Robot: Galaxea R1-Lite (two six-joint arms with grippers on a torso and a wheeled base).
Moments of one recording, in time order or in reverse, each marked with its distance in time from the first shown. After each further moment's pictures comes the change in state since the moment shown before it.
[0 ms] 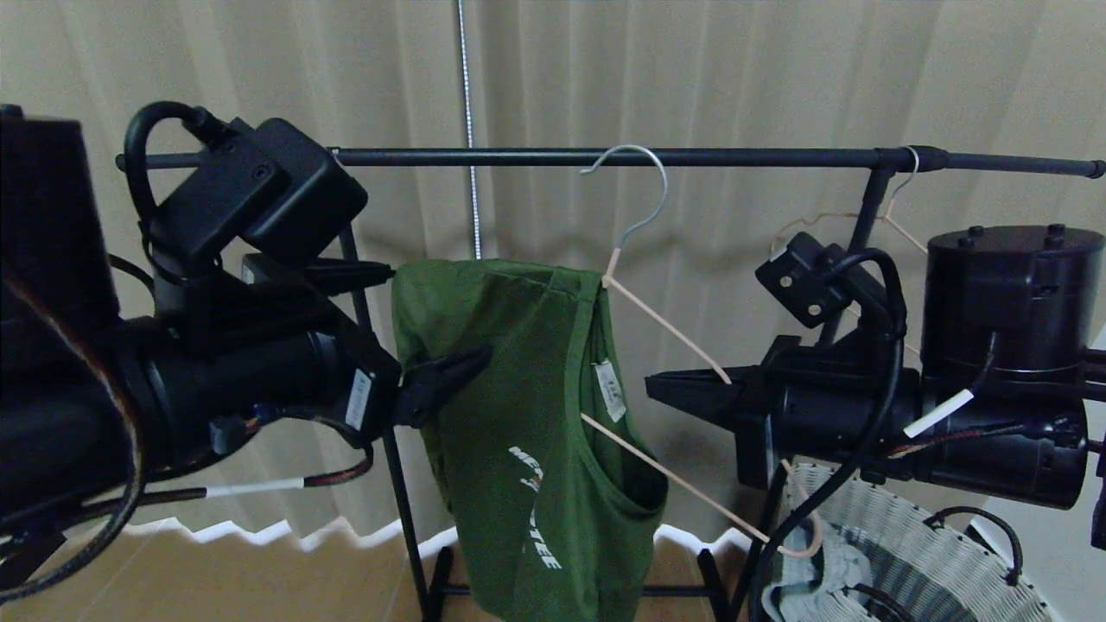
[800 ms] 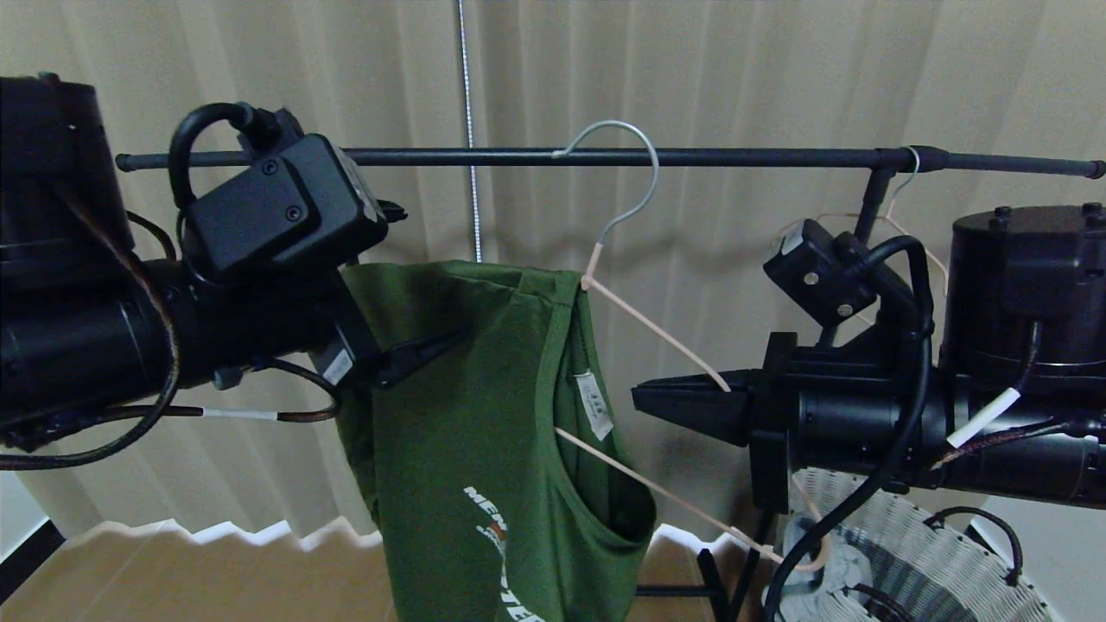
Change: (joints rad) left arm 0.171 0.072 -0.057 -0.054 -0.267 0.457; right arm 0.045 -0.029 -0.027 0.045 0.086 -0.030
